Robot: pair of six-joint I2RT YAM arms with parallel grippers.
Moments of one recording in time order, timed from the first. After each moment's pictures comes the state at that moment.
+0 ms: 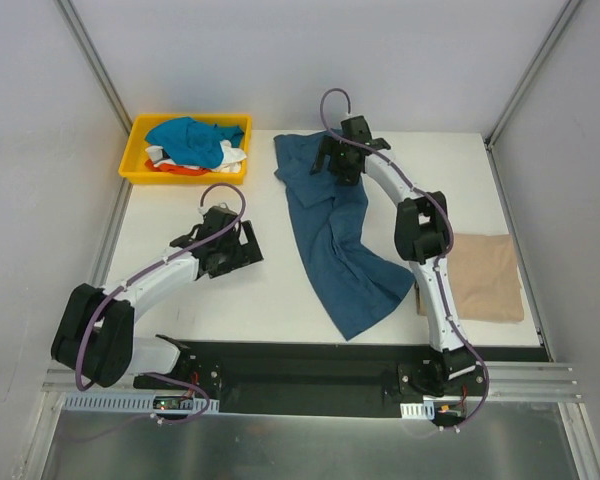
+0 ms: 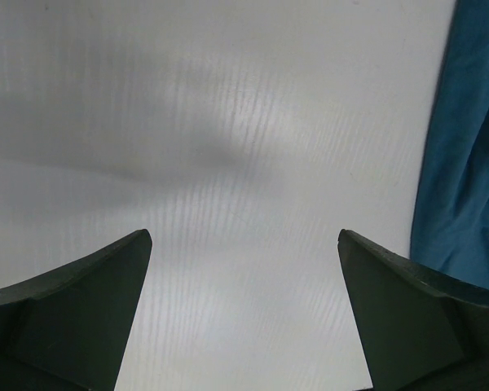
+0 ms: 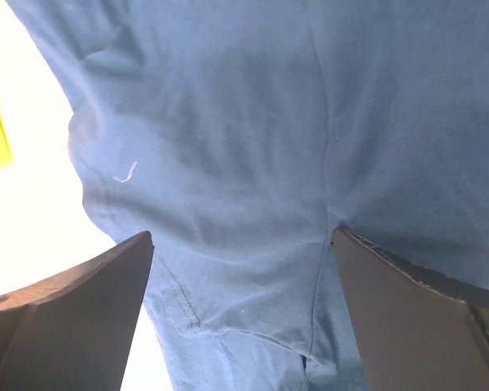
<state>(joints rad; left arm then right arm) -0.42 1.30 0.71 -0.39 -0.05 -0.72 0.39 2.54 2.30 -0.67 -0.18 0.56</state>
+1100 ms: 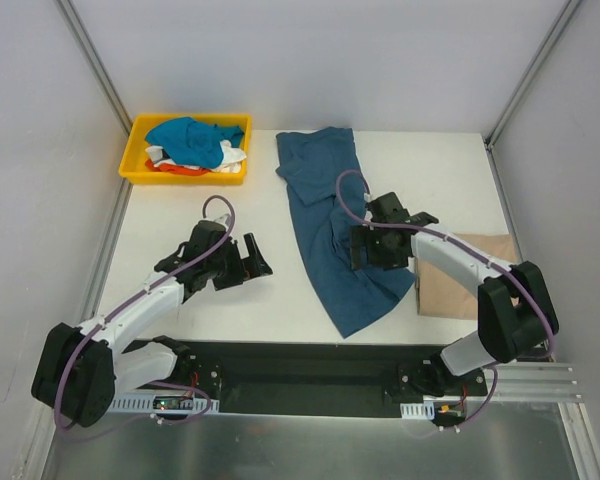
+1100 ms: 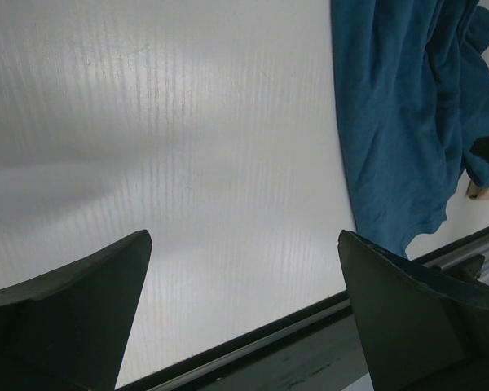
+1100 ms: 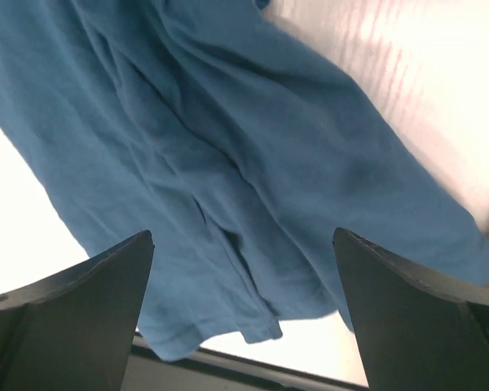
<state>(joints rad) -0.43 1.09 0.58 -0.33 0.24 -0.72 0.50 1.48 0.98 -0.67 -0.04 0.37</state>
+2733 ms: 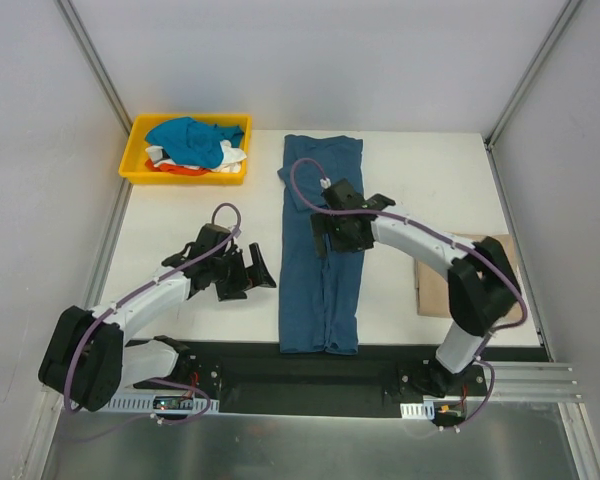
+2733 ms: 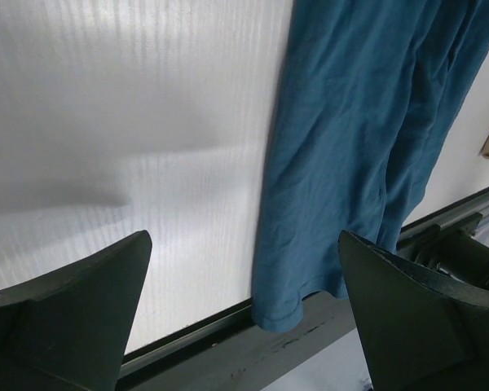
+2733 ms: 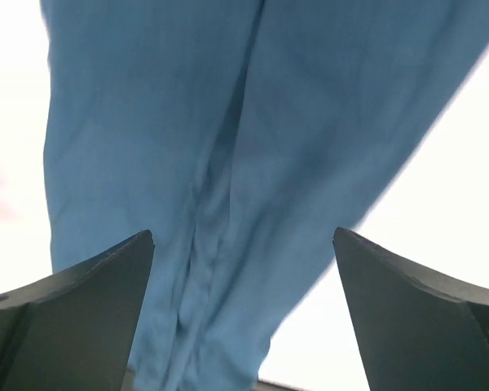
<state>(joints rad) -0.43 1.16 0.56 -0.37 0.36 -0.74 0.71 1.69 1.28 -0.73 0.08 0.43</state>
